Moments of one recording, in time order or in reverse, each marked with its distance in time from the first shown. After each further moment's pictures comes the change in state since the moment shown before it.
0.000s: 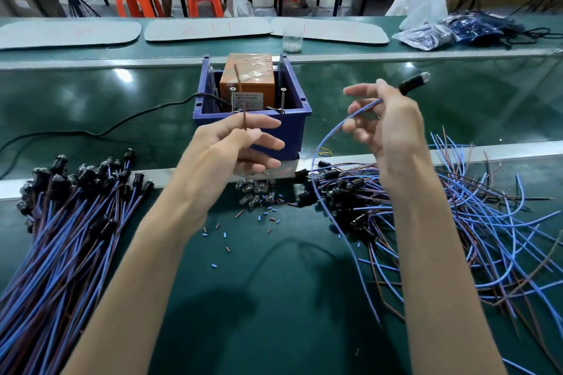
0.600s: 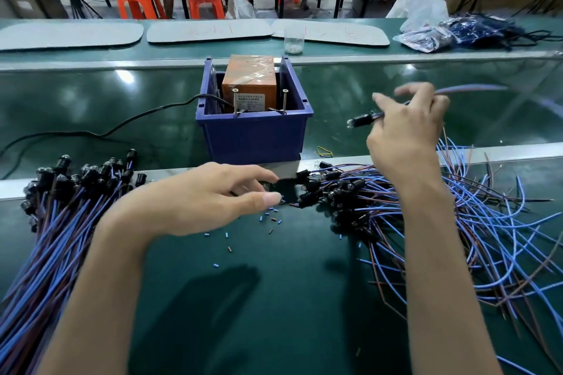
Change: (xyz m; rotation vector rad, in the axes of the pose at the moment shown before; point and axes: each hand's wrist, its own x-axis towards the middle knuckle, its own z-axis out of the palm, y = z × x) left_hand -0.010 0.003 -0.029 0.763 -0.546 -0.151; right_hand 0.002 0.012 -0.021 -1.395 0.220 -0.352
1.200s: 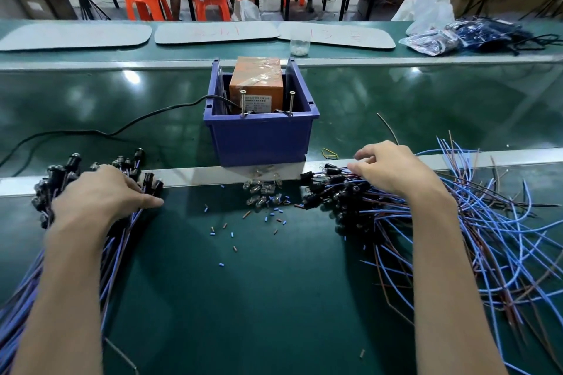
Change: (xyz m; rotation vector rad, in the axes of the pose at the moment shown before) left_hand -0.009 -0.135 -0.027 0.201 0.584 -0.862; right_hand 0.001 0.020 0.015 0.092 -0.627 0.135
